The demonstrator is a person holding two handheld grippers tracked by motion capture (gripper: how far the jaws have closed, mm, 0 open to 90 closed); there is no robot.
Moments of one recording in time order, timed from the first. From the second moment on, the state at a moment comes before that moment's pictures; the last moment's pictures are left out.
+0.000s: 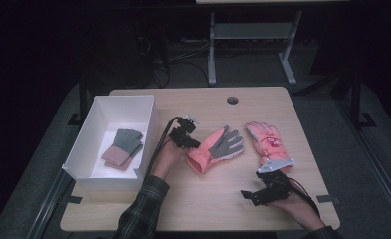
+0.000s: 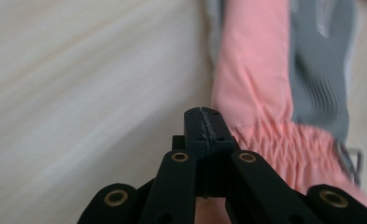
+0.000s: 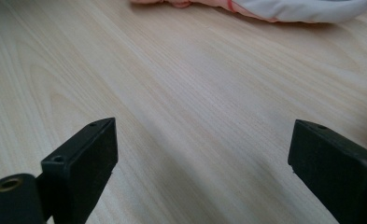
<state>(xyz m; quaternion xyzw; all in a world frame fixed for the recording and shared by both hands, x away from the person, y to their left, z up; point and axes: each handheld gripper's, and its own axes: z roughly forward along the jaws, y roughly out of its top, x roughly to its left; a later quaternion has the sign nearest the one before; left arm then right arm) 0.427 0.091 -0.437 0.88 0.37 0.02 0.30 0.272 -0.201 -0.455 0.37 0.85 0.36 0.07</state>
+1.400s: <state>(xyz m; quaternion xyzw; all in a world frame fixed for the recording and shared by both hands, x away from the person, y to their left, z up) 0.348 0.084 -0.434 0.91 0.24 0.00 0.34 0.303 -0.208 -0.412 0.43 0.80 0.40 0.10</state>
